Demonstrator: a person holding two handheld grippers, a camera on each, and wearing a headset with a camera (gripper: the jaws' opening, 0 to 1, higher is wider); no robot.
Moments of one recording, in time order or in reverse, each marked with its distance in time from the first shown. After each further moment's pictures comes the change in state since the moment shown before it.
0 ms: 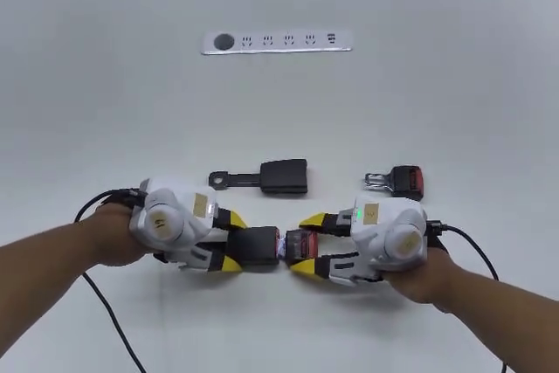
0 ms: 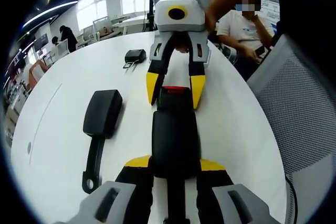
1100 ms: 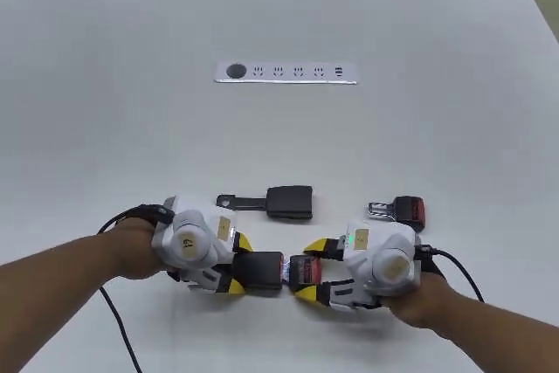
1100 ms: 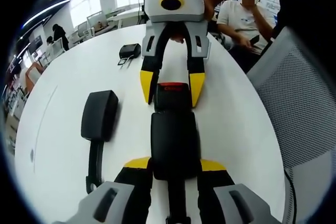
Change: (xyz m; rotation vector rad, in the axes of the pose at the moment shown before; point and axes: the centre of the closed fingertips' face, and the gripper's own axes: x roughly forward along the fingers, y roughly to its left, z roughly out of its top) left arm 0.001 -0.003 0.001 0.044 0.101 -0.003; right arm 0.006 -0.001 -0.006 -0.038 0.120 0.004
